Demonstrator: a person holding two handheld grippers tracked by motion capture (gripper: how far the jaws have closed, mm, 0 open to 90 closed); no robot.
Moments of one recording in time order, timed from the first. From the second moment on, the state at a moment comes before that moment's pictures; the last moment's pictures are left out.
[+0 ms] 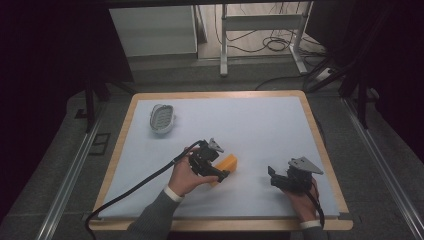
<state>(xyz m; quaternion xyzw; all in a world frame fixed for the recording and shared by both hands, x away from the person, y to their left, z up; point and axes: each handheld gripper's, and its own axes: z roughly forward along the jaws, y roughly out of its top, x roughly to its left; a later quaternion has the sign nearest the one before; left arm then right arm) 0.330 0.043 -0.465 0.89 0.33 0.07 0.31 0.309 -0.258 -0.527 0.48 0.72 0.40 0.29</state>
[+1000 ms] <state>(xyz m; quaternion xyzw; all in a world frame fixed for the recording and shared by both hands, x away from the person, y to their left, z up) 0.341 0.027 -0.495 0.90 0.34 0.06 0.27 0.309 -0.258 -0.527 0.48 0.72 0.40 0.29</state>
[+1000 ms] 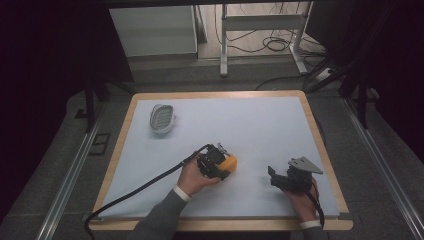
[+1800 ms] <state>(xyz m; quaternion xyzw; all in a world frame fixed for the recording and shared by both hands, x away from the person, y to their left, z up) 0.346 0.049 -0.470 0.89 0.33 0.07 0.30 0.309 -0.258 -0.527 0.48 0.72 0.40 0.29</state>
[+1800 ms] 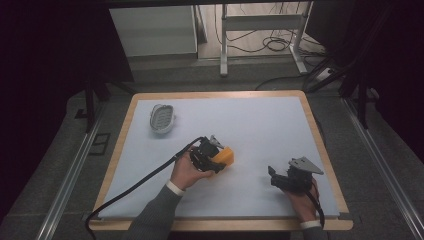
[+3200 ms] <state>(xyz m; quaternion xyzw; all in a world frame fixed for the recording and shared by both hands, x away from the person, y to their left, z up) 0.352 0.105 -0.439 0.86 0.37 0.12 0.33 0.309 -0.257 -0.527 0.48 0.72 0.40 0.30</state>
